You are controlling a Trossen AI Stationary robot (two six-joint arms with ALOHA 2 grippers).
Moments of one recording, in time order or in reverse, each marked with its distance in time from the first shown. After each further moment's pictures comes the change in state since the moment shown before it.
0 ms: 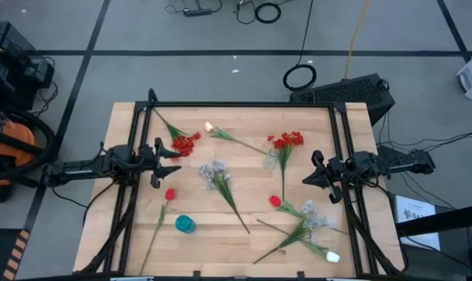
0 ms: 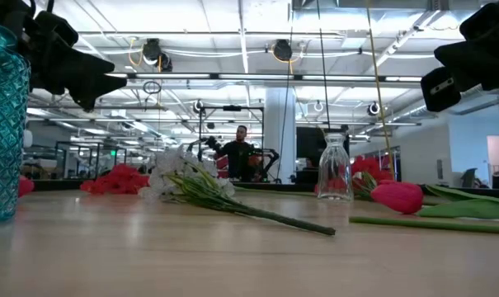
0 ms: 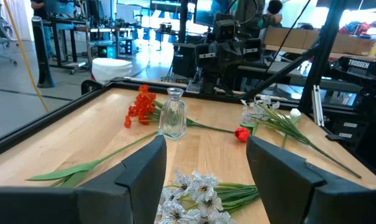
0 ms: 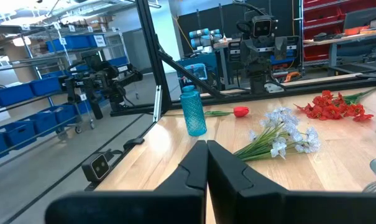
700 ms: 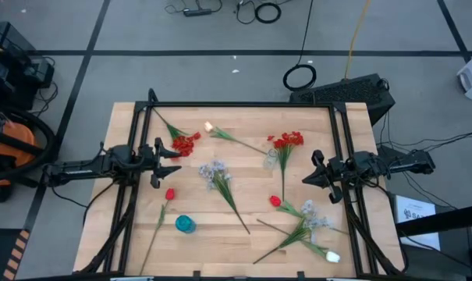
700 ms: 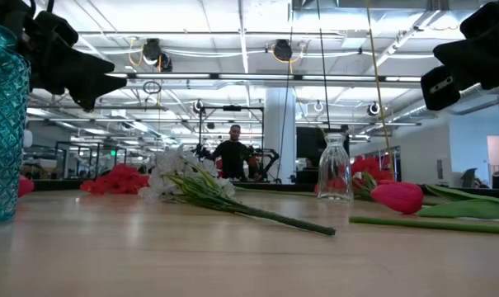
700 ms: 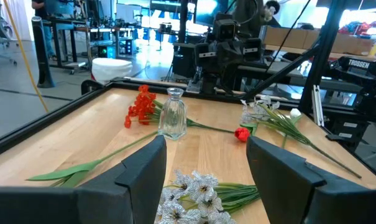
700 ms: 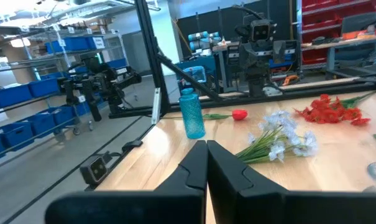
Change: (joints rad) left arm 0.000 0.000 0.000 0.000 0.000 0.000; right arm 0.000 0.000 -0.001 0.011 0.019 -0.017
